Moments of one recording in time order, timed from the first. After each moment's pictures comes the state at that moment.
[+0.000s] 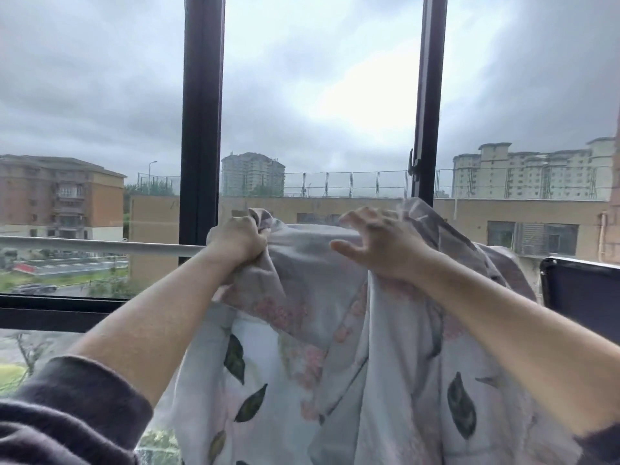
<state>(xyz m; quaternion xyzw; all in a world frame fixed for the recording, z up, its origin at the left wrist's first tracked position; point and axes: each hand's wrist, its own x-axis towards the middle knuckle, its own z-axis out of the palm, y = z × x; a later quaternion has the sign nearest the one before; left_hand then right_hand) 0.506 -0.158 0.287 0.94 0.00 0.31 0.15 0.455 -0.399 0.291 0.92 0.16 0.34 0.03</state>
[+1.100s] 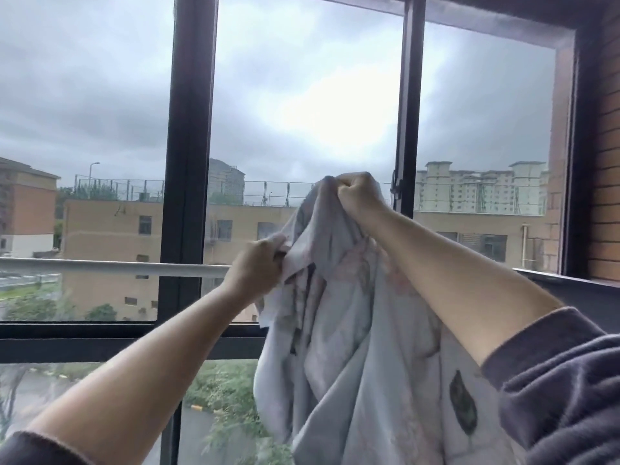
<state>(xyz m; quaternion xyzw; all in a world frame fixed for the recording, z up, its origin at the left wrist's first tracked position) 0.493 -0.133 0.268 0.83 -0.26 0.39 0.31 0.485 -0.314 0.373 0.83 0.09 0.45 -0.33</state>
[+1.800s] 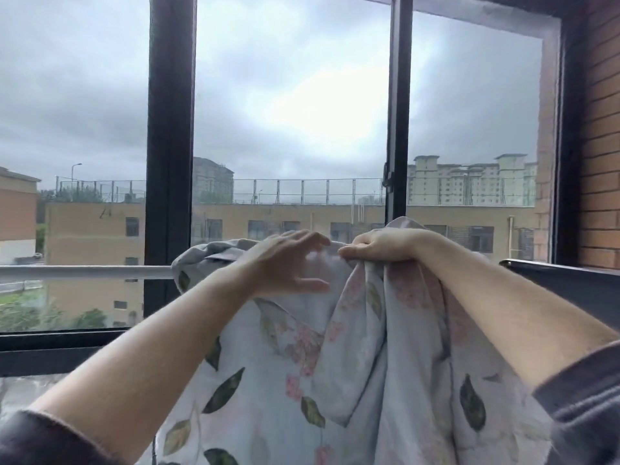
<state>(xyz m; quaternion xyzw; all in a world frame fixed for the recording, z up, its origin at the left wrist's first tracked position) 0.510 -0.155 0.283 0.82 -0.45 0.34 0.05 0.470 -0.378 0.335 1.00 0.06 0.06 -0.01</state>
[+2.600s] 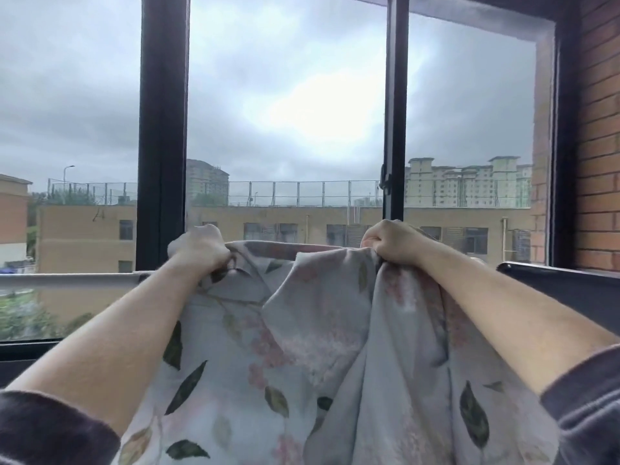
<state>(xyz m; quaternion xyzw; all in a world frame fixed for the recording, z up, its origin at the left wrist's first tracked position) 0.559 -0.094 0.303 0.95 0.00 0.28 0.16 0.502 -0.411 0.323 0.96 0.07 0.28 -0.05</state>
